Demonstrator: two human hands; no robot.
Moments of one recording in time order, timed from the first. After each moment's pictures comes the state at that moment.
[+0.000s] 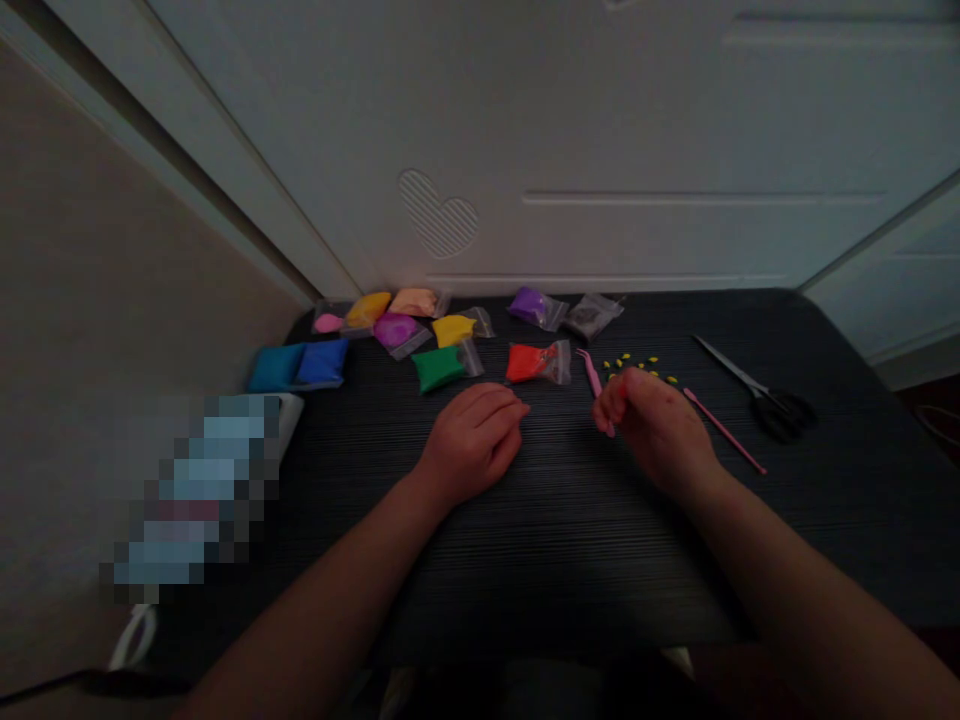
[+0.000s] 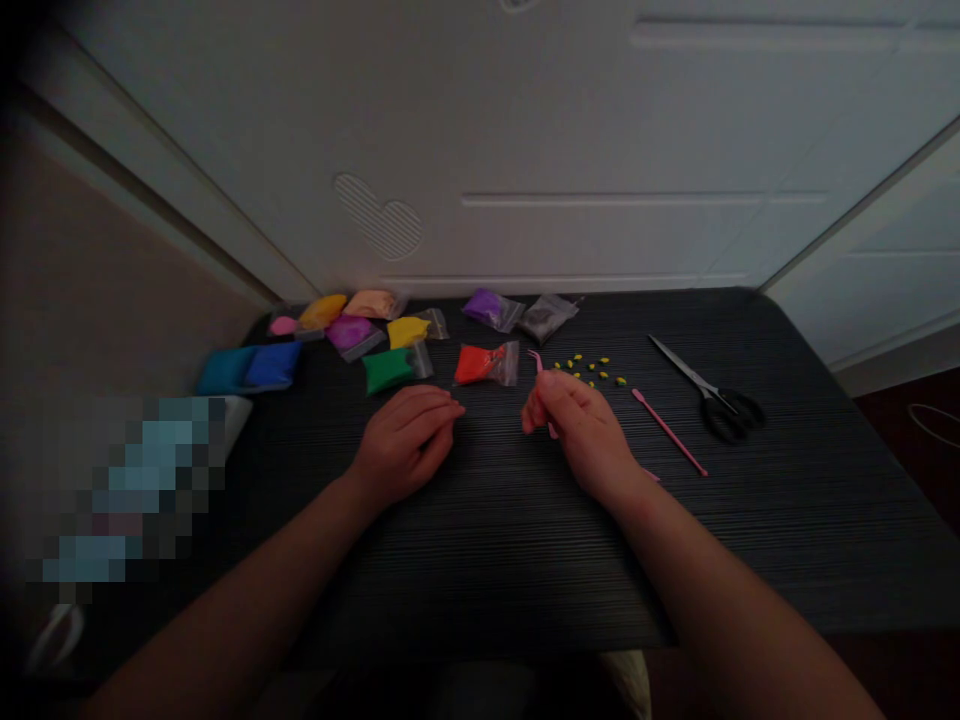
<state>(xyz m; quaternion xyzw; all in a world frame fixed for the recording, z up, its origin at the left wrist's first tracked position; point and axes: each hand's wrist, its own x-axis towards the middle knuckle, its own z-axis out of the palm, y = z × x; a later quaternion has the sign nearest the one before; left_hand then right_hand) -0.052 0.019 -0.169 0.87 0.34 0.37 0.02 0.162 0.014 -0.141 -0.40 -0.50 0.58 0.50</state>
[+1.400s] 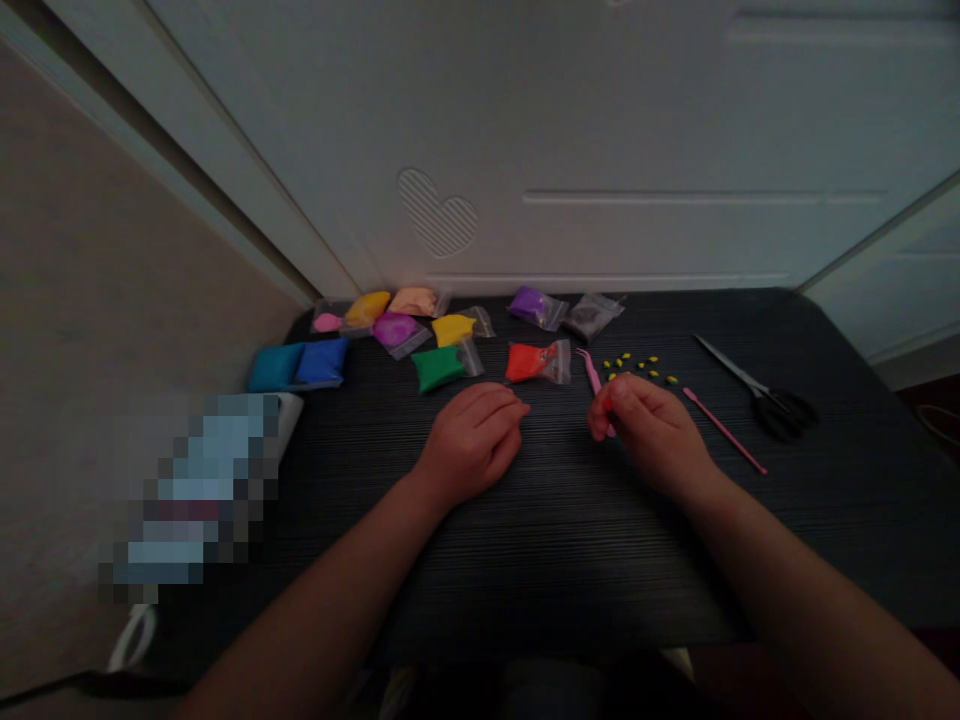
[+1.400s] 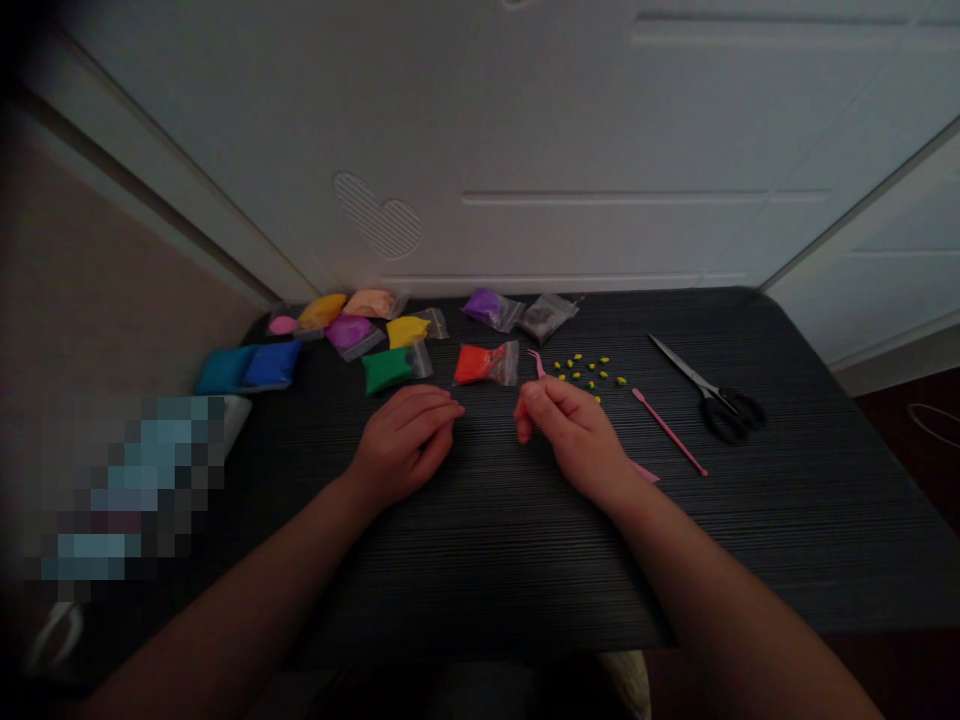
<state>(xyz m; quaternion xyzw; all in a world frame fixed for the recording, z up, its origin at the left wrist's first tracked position) -0.052 0.019 -0.169 0.87 0.34 0.37 0.02 0.162 0.010 -0.139 -0.44 -0.58 0.52 0.45</state>
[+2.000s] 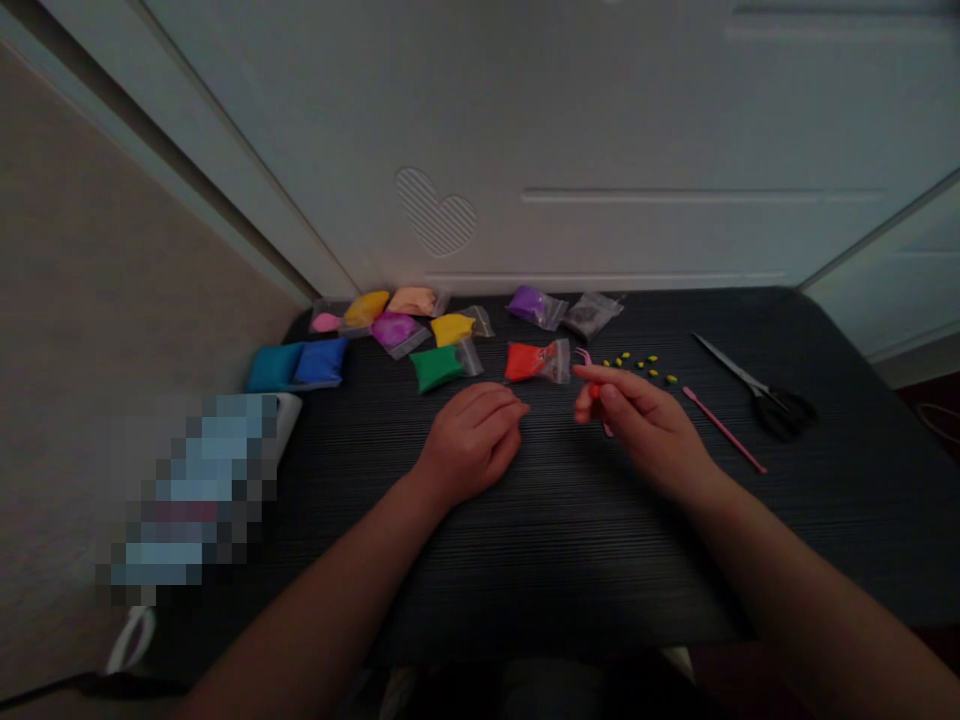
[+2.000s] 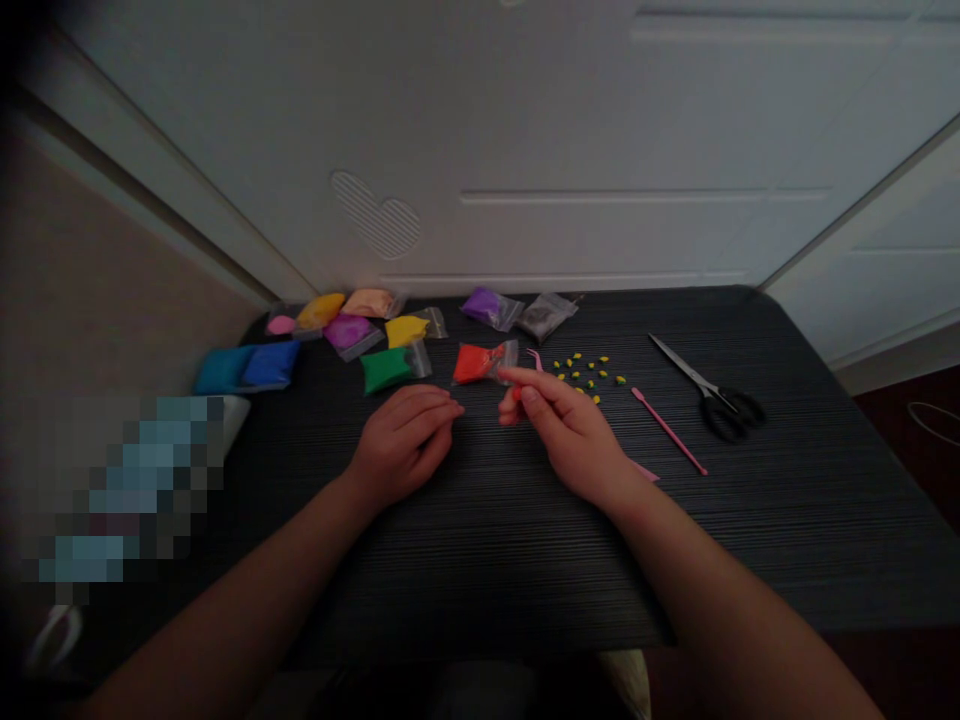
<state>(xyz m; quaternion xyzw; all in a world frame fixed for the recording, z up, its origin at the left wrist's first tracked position) -0.052 0.018 -0.169 0.87 0.34 0.36 0.03 0.161 0.009 -0.137 -0.43 -0.61 0.51 0.43</state>
